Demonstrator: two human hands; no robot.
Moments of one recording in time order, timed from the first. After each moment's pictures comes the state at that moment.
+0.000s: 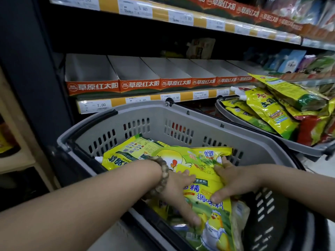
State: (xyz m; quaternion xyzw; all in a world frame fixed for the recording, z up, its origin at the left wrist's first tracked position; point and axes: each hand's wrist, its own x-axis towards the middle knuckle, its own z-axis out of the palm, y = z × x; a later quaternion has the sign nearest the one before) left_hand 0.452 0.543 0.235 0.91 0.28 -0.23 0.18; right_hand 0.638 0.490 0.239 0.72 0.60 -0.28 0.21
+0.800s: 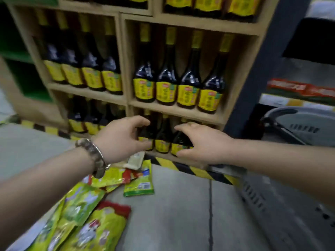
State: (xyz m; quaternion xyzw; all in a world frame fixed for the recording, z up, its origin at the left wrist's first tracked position) left_hand -0.014 0.385 0.252 0.63 0.72 0.26 0.13; right_hand 0.175 0.472 0.268 0.38 0.92 -0.08 0.03
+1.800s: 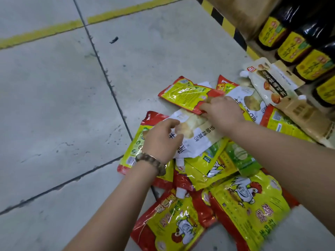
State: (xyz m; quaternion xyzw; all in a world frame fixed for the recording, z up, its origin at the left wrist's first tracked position) left_hand -0.245 0.166 -0.041 0.12 0.89 0.42 0.17; right_hand -0.253 0.363 -0.048 -0.02 1.00 0.07 0.03
